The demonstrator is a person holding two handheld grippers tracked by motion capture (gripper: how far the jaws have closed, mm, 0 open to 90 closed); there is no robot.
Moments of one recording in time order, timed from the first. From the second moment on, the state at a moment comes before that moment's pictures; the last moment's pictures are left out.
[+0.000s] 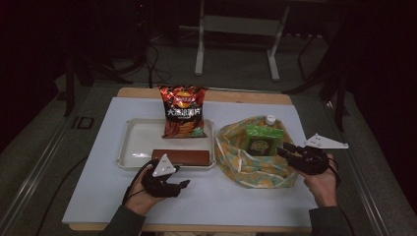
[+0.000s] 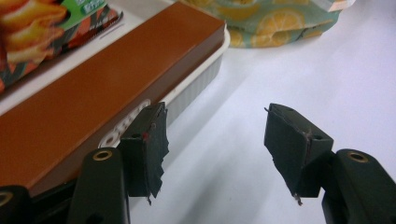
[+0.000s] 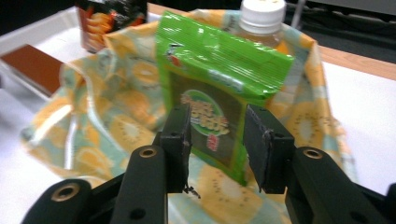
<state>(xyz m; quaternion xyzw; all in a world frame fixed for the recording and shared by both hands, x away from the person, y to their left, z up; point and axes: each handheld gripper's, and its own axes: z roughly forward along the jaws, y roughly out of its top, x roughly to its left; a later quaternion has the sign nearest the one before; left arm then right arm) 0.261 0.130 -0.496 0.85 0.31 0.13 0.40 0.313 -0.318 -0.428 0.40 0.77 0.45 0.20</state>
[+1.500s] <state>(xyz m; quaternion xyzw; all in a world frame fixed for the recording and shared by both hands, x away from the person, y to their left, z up) 0.260 0.143 -0.519 0.84 0.33 0.13 0.40 0.370 -0.304 -0.444 0.37 0.80 0.44 0.15</state>
